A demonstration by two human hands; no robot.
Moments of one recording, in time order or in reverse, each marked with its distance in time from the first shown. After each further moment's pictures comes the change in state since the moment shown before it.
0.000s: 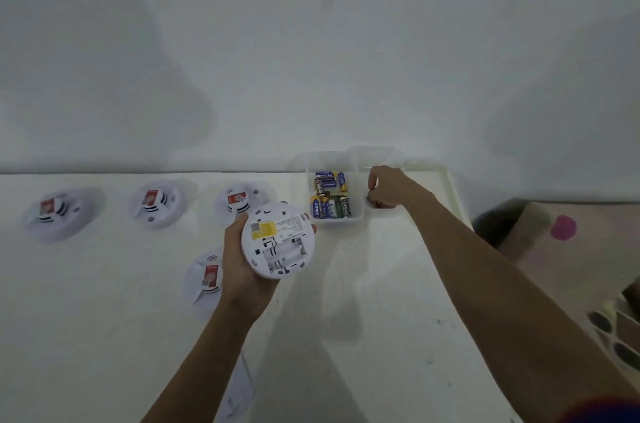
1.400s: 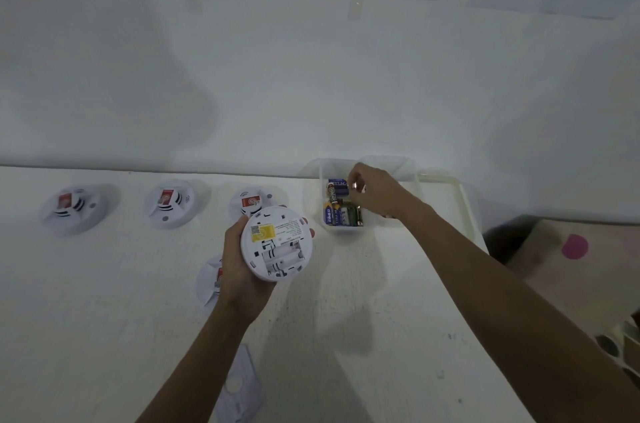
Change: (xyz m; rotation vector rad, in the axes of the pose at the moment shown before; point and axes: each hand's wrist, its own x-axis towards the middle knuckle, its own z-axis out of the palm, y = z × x) left_hand 0.013 0.013 -0.033 -0.008 -0.076 0.011; right_hand -0.008 -0.042 0.010 0.116 0.073 -0.322
